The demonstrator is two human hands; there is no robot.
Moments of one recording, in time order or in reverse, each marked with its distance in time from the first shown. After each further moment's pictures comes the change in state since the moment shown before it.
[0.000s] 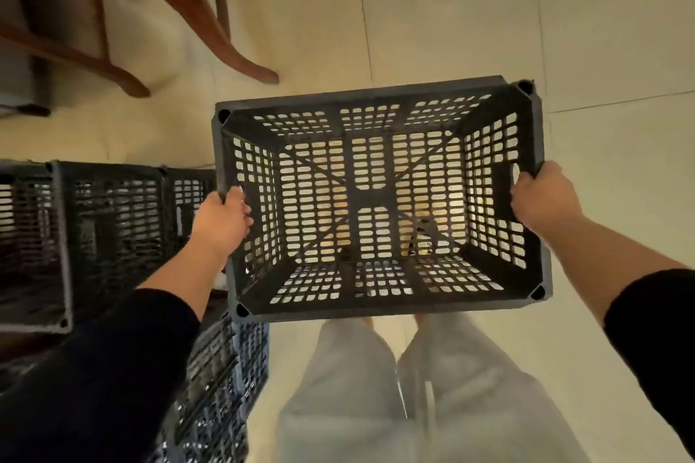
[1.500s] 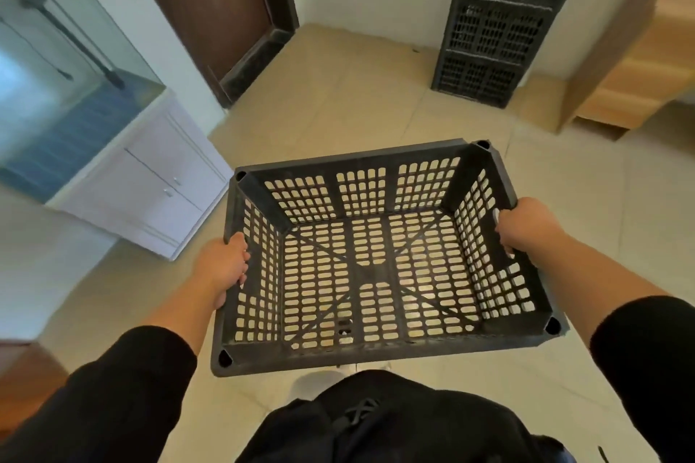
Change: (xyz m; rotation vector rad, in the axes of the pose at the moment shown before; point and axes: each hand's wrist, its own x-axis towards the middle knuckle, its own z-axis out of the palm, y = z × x) left_hand -0.444 0.455 0.358 0.506 -0.533 0.748; right_hand -0.100 0.291 -0.509 0.605 0.442 0.608
